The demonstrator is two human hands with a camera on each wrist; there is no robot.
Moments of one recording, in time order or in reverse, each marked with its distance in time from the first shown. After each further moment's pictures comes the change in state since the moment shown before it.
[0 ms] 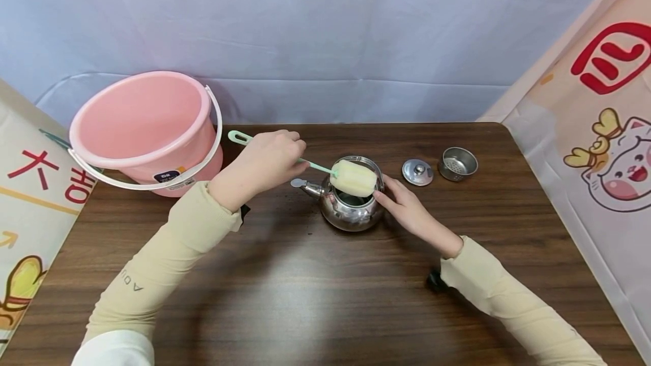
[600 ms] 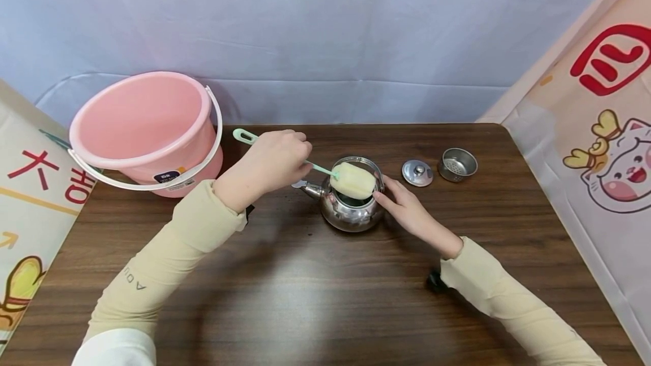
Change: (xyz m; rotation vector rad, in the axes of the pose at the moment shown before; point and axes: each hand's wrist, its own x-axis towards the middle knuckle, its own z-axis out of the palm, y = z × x) left_hand 0.005 0.008 -0.008 0.018 -0.024 0.030; right_hand 0.000 -0.001 -0.001 0.002 0.005 -0.002
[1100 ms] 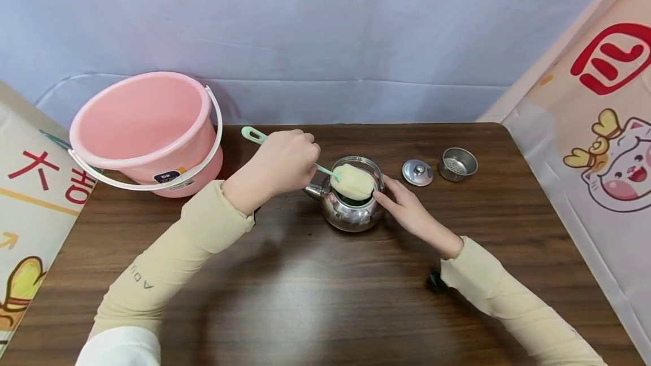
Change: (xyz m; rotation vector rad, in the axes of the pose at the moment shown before) left_hand 0.006 0.011 -0.002 0.067 0.015 0.032; right_hand 0.000 0.000 0.000 0.003 0.005 -0.003
